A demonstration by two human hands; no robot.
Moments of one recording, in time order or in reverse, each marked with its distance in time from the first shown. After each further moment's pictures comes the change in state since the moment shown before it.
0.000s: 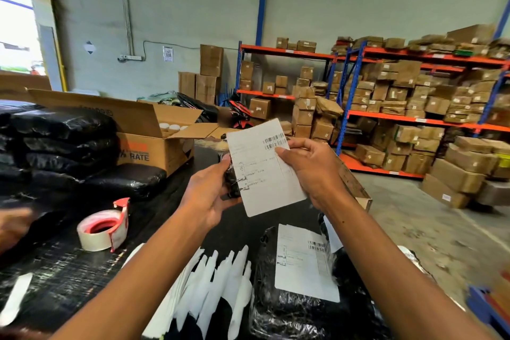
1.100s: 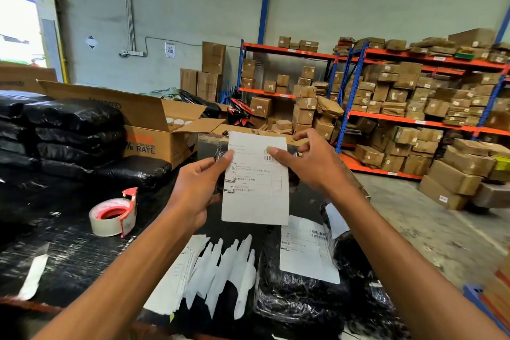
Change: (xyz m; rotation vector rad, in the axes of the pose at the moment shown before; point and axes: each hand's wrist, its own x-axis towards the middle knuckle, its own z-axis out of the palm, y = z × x) left_hand -0.036 0.009 -0.032 0.152 -0.021 0.106; right_hand -0.020 -0.015 0.003 -0.602 0.006 -0.039
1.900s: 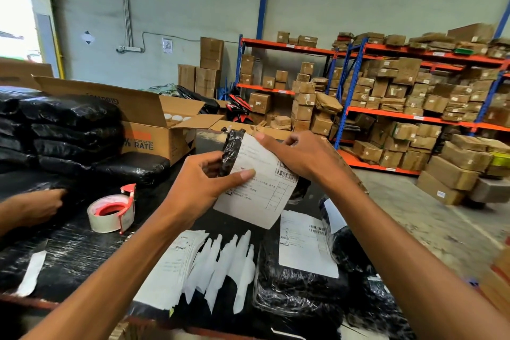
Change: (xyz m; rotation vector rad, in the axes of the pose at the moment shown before) left_hand -0.012 0.001 -0.008 0.265 -0.248 0.321; right_hand -0.001 -0.018 0.002 -0.178 -0.080 0.008
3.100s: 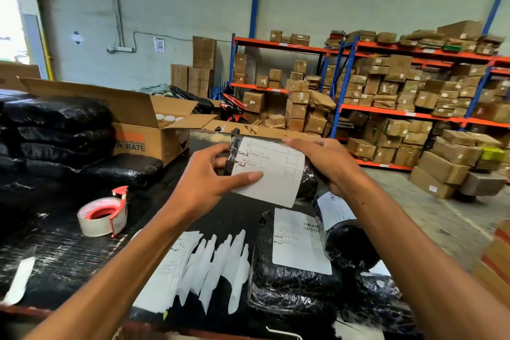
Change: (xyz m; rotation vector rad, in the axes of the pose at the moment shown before) left_hand 0.009 0.005 0.016 0.115 -0.047 0.038; right_hand 0.004 0.041 -0.014 0.651 -0.041 0.246
